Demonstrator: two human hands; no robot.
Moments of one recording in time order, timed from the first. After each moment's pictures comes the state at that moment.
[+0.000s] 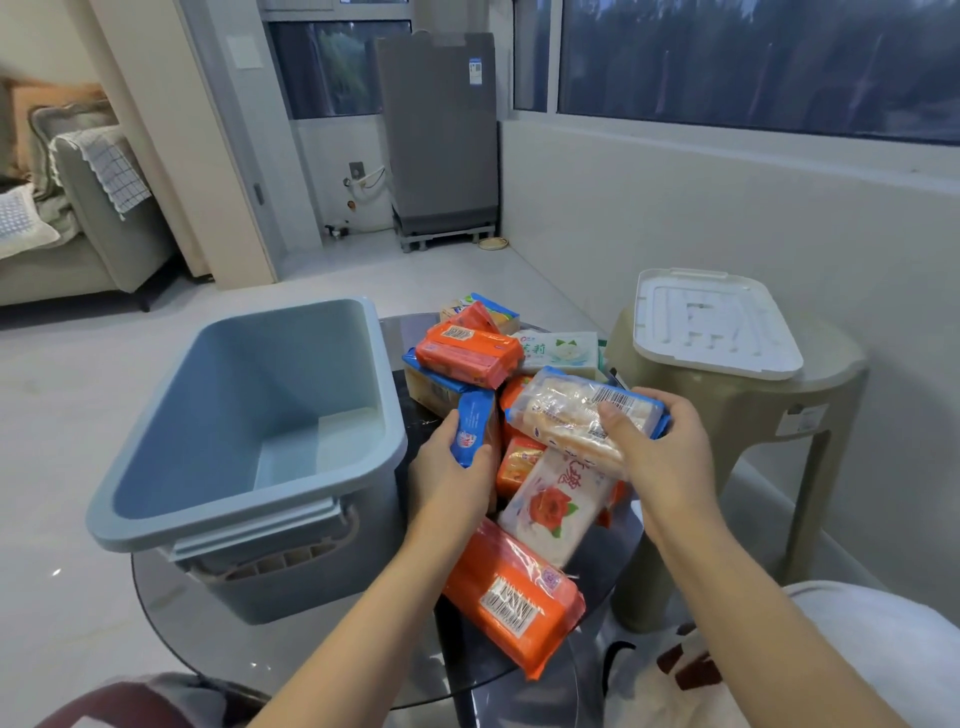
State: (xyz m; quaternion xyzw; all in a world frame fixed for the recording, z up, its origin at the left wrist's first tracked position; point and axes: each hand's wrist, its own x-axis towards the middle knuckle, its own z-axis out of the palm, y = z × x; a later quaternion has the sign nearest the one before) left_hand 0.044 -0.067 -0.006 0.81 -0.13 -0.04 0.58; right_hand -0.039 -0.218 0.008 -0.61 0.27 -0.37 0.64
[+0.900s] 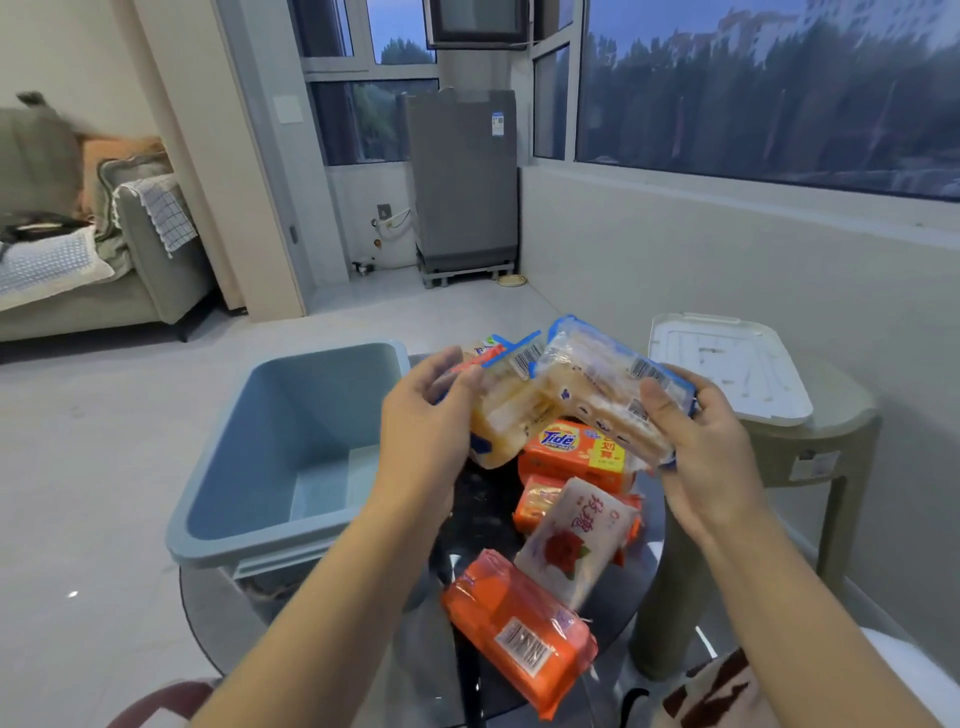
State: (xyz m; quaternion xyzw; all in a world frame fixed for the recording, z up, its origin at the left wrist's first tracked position) left_hand 0.035 -0.046 0.105 0.64 -0.12 -0.03 0.76; right_hand -0.048 -0.223 0.066 -0.51 0.10 -0.34 0.79
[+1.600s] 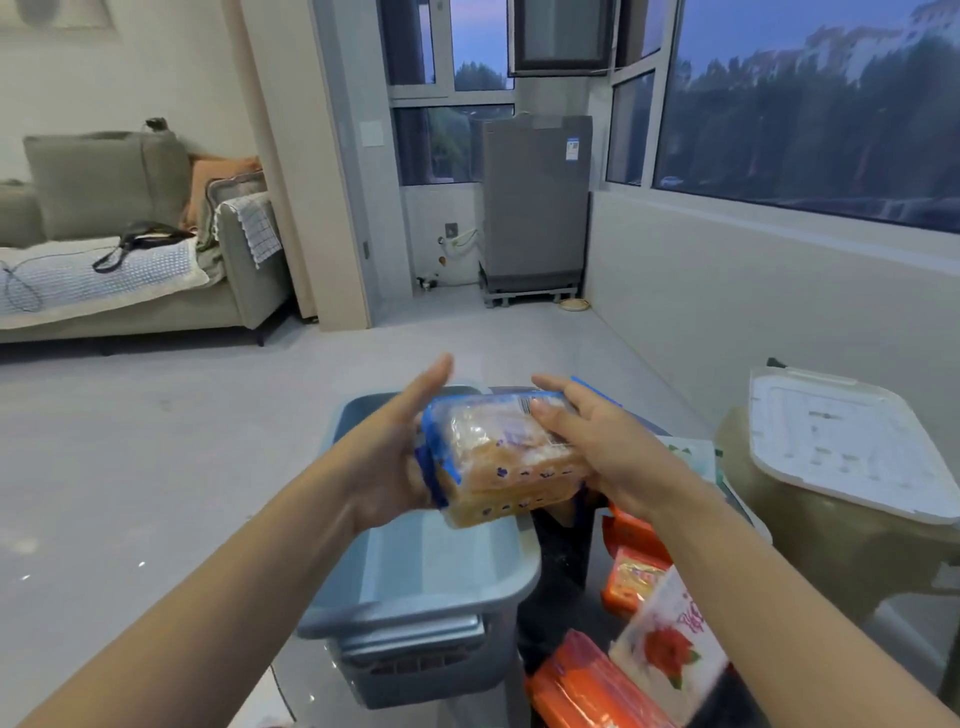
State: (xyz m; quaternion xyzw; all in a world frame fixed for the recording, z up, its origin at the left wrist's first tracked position) left_hand 0.124 0.053 0.137 0.61 -0.09 -0.37 0.70; right_hand 0.075 -0.148 0.114 -0.70 0.02 -0.02 0.71
